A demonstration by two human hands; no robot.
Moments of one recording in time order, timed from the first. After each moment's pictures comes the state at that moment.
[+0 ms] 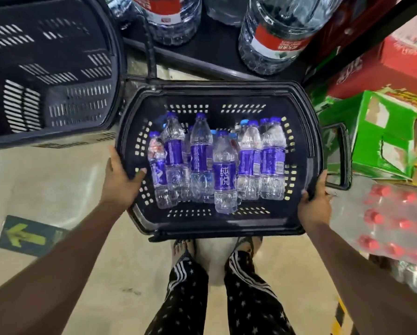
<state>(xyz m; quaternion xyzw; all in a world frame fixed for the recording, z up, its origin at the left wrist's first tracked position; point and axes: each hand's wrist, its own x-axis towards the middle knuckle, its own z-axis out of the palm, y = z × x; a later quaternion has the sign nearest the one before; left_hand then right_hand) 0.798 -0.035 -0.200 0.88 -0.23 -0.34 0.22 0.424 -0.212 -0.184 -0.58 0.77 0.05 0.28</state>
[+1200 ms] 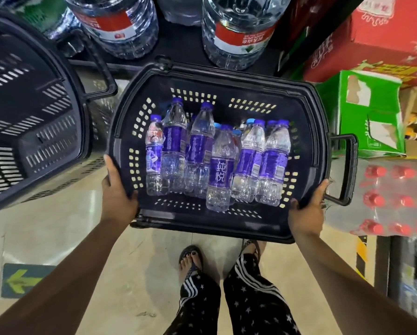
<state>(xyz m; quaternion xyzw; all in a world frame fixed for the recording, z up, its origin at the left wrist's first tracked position) 0.786 -0.090 -0.208 0.87 -0.32 -0.35 0.18 0.422 -0.197 -0.196 -0.46 0.84 -0.02 0.30</state>
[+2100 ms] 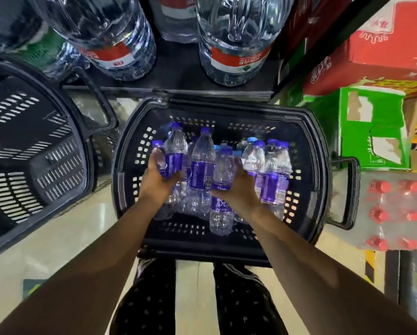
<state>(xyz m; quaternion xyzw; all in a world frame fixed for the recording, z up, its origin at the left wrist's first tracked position) 0.765 -0.218 -0.214 0.84 -0.25 -0.45 0.17 0.561 -0.269 -0.222 -0.58 0.61 0.05 0.53</state>
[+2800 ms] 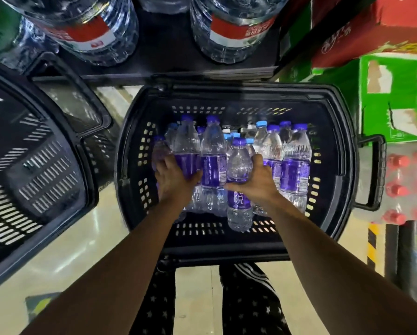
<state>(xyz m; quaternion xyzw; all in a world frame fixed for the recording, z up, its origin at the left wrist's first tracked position) 0.765 -0.221 -0.251 0.82 -0.34 -0.45 0.10 0.580 -0.273 -0.228 -0.50 0.70 0.10 0.50</state>
